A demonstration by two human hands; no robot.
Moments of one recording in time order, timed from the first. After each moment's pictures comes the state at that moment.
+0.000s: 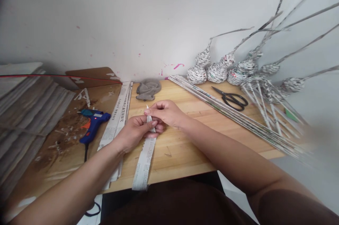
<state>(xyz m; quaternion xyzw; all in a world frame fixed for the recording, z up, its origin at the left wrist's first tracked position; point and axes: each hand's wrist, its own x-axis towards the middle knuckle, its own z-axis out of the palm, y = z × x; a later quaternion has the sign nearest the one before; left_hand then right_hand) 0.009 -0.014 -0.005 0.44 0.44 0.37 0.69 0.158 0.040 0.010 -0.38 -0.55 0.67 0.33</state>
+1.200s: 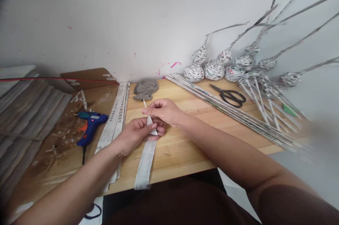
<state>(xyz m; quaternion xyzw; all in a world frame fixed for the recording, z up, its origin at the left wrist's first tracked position) 0.010 -0.016 -0.008 0.46 0.41 0.33 0.72 0.161 0.043 0.007 -0.35 -0.54 0.70 0.31</state>
